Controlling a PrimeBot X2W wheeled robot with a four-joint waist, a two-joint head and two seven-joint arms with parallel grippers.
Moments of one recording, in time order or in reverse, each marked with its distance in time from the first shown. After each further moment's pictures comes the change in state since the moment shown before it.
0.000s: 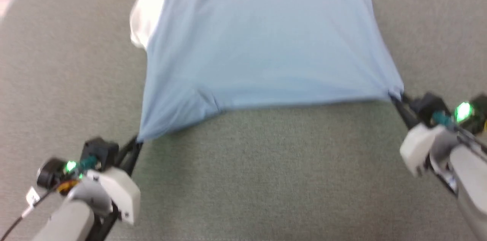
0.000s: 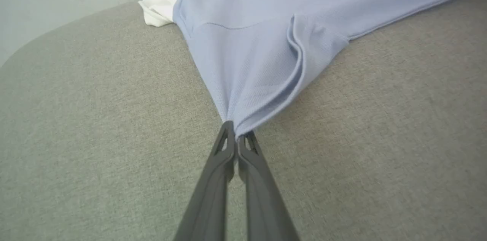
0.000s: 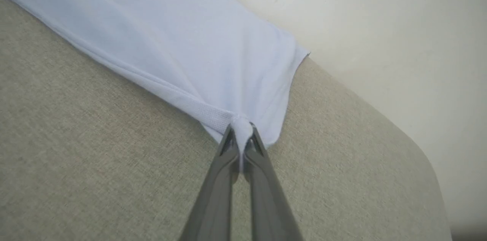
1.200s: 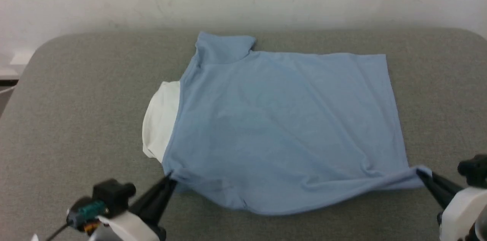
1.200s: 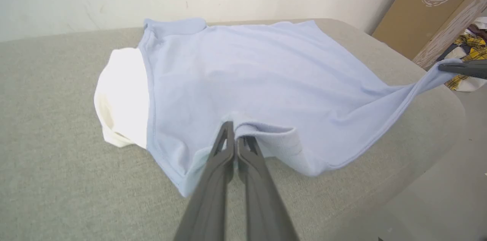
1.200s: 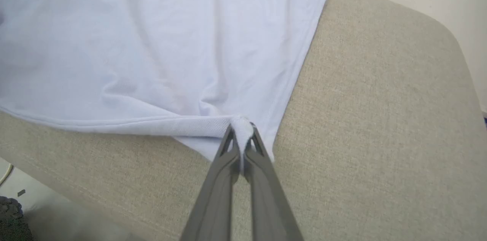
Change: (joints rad) left arm 0.316 0.023 -0.006 -0.390 -0.173 0.013 0.033; right arm 0.630 -0.137 -0.295 -0.638 0.374 0.000 0.479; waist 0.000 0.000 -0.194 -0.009
